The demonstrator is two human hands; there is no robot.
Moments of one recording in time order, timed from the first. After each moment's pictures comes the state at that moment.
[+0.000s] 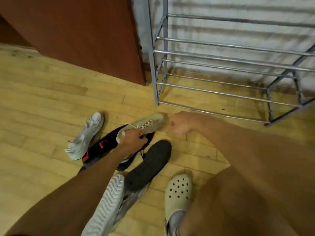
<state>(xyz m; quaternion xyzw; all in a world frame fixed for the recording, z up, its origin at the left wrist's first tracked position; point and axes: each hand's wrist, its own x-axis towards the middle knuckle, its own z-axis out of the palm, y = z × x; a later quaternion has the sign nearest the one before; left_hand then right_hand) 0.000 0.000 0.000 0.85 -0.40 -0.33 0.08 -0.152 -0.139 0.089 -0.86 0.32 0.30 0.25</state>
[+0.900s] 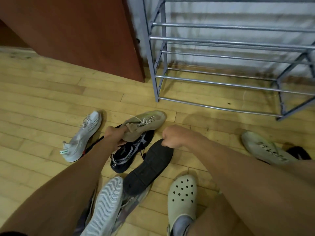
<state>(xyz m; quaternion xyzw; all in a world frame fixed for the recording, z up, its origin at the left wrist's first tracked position) 0.043 -0.004 -0.030 0.86 0.01 -0.38 0.35 -0.148 -0.101 0.021 -0.82 0.35 0.28 0.35</state>
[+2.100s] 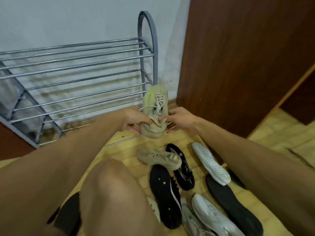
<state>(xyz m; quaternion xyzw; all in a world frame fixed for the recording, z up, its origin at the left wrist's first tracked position) -0.362 -0.160 0.218 0.64 -0.55 -0.52 0.12 -0.546 -0.149 0.195 -0.55 0.57 -0.25 0.56</state>
